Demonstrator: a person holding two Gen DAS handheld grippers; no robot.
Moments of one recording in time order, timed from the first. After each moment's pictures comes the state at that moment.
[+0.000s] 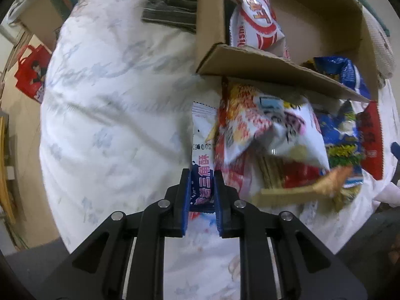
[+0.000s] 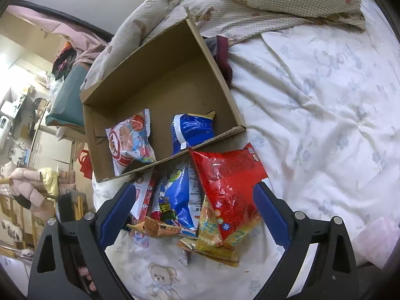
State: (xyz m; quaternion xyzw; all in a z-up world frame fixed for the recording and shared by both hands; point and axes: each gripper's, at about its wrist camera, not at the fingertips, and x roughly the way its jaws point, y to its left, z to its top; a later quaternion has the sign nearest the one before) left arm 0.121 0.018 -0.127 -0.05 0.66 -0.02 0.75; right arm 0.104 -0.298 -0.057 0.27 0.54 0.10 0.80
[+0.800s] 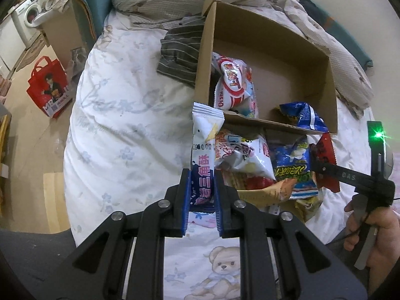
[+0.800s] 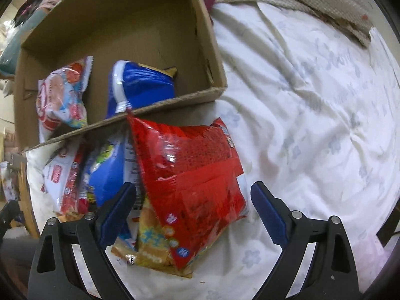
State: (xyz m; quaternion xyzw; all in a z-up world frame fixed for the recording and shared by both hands) left arm 0.087 0.030 -0.049 -0.09 0.56 -0.02 0.82; right arm 0.133 -0.265 -0.121 0.11 0.64 0.02 0.76
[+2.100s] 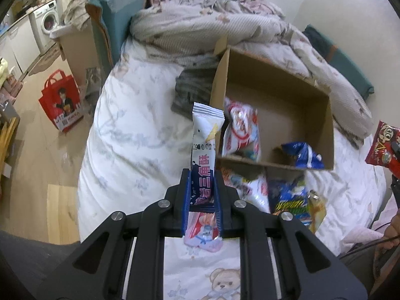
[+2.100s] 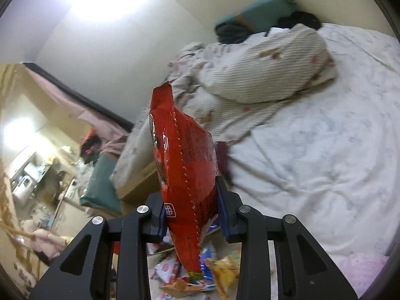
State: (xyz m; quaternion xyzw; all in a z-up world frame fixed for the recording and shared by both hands) left arm 0.092 0.044 -0.008 -0.11 0.48 0.01 0.87; right arm 0.083 -0.380 0.019 0.37 0.30 0.07 0.88
